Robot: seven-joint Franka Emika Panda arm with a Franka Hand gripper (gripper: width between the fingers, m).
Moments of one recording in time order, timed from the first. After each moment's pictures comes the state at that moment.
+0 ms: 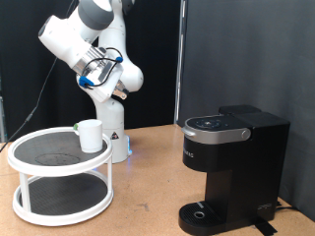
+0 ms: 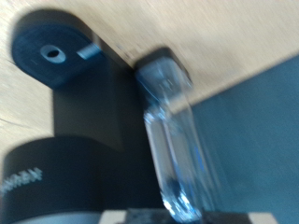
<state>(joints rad) -0.35 -0.69 -0.23 -2.74 0.66 1.82 2.19</state>
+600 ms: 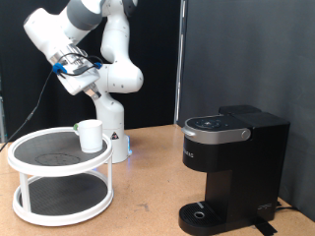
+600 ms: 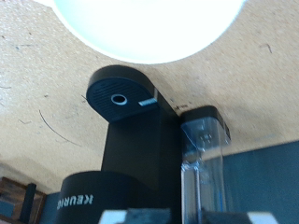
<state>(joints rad) -0.47 -0.76 -0.33 -2.75 0.50 1.85 1.99</state>
